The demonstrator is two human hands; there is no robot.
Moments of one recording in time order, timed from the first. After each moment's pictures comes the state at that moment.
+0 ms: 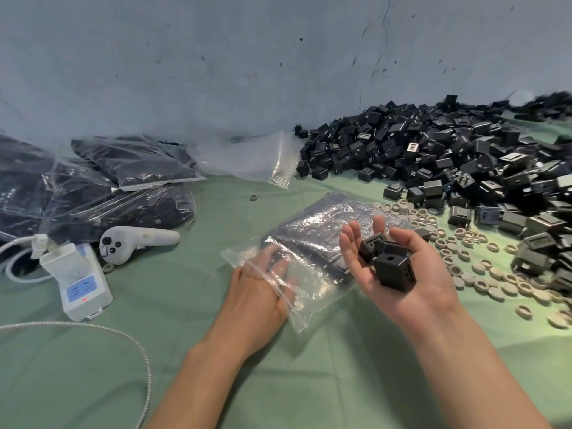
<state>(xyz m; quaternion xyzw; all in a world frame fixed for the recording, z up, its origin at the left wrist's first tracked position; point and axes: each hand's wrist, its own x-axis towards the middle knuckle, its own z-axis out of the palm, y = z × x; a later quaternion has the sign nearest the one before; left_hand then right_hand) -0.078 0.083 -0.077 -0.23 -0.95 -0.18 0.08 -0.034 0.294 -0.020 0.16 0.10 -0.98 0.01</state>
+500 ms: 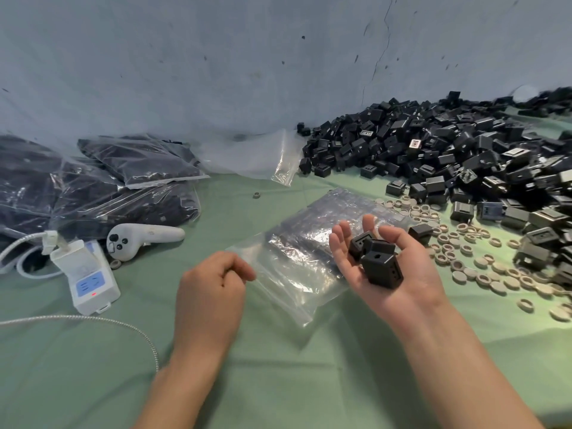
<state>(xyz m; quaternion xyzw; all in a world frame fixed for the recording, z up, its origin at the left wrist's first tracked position) -0.050 0.055 -0.046 -0.05 -0.87 -0.44 0.23 -0.033 0.279 -0.022 0.15 0.11 -0.98 0.03</state>
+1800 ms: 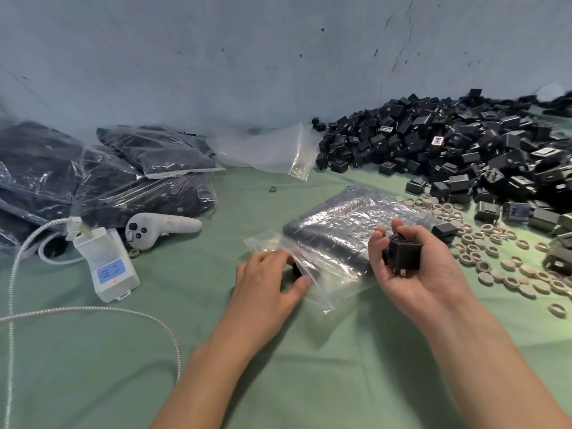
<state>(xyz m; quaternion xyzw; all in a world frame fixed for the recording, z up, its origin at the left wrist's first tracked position) -0.067 0.062 -0.077 -0.20 -0.93 -0.28 0.10 -0.039 0.273 -0.020 0.22 0.15 -0.96 -0.03</state>
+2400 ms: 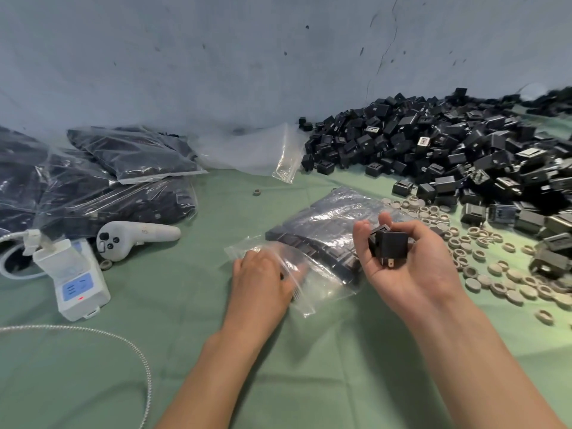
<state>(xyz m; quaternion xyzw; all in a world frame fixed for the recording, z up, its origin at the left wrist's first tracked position) -0.093 0.098 -0.074 -0.13 -0.94 -0.27 0.14 -0.049 0.283 -0.012 0.19 0.15 -0.97 -0.04</state>
